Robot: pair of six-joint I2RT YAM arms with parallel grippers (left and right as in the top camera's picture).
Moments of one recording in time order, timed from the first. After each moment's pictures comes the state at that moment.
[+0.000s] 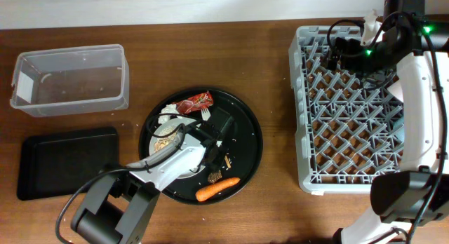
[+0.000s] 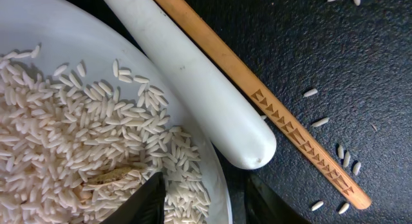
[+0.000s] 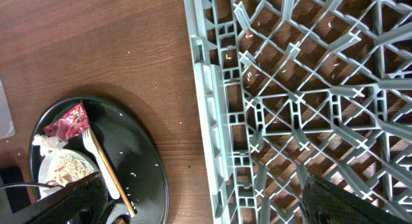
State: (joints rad) left arm -0.62 1.78 1.02 -0.63 -0.11 -0.17; right arm -0.14 1.84 2.01 -1.36 -0.28 0.15
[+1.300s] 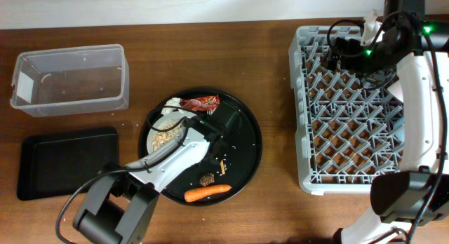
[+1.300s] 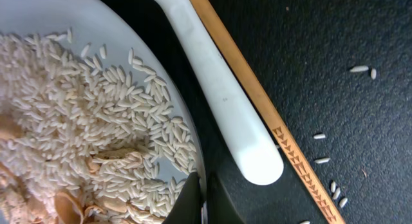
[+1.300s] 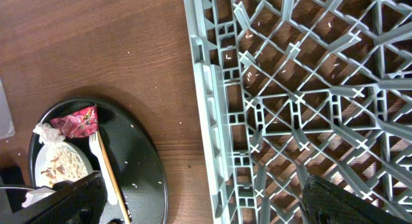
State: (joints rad) left arm -0.64 1.79 1.12 -0.76 -0.20 -0.17; right arm -0.14 1.84 2.01 -1.36 -0.28 0.16
